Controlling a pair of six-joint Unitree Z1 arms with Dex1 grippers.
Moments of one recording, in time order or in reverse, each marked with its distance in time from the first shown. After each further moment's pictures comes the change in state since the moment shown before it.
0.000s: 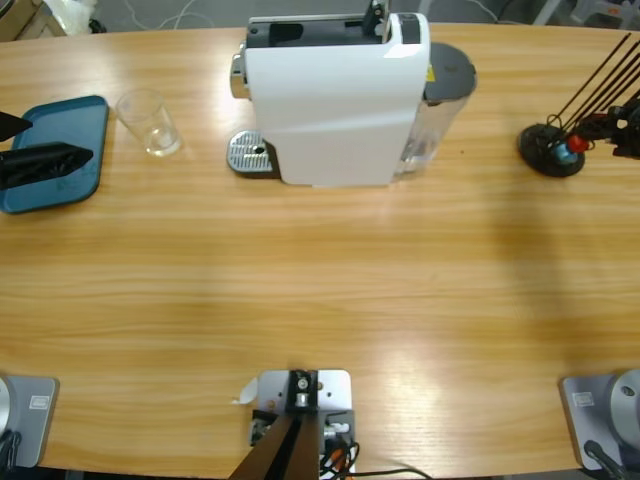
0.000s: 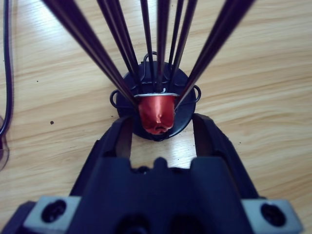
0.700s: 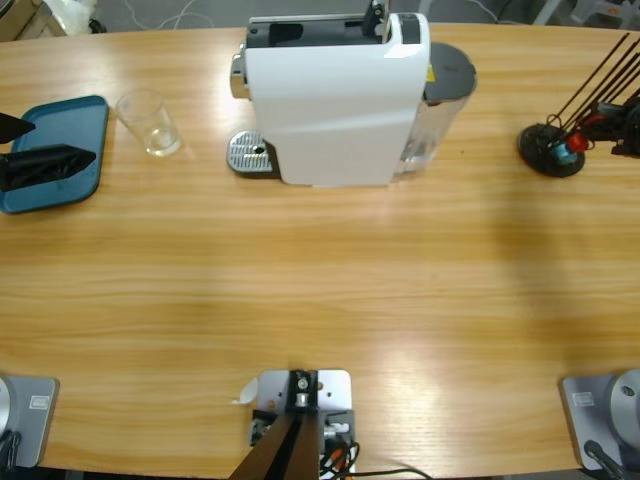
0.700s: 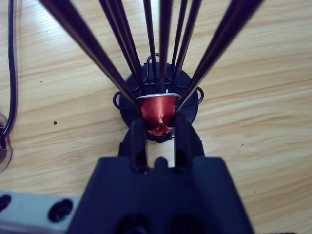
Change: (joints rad) arm 0 0.000 0.009 0.002 -0.001 0.000 0.000; arm 1 -0.002 0.001 0.000 -0.005 0.010 -0.005
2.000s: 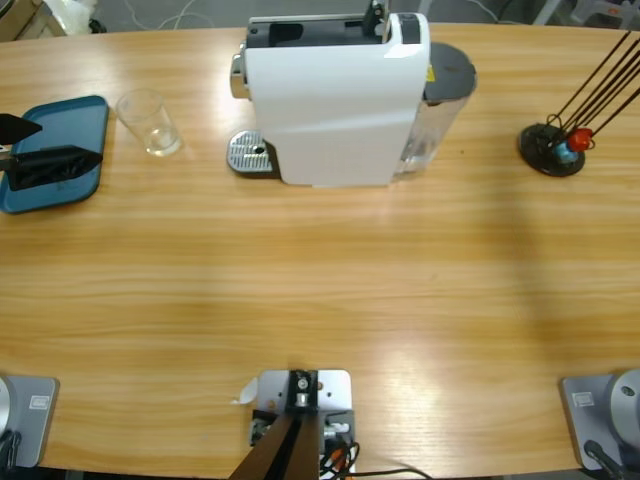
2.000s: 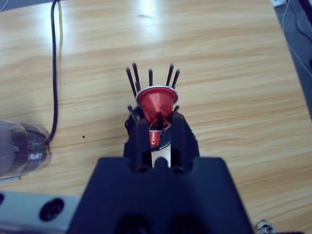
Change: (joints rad) arm 0 0.000 0.022 0.000 -0.008 0.000 0.000; arm 1 0.000 -0.139 -0.381 0.431 -0.035 -0.091
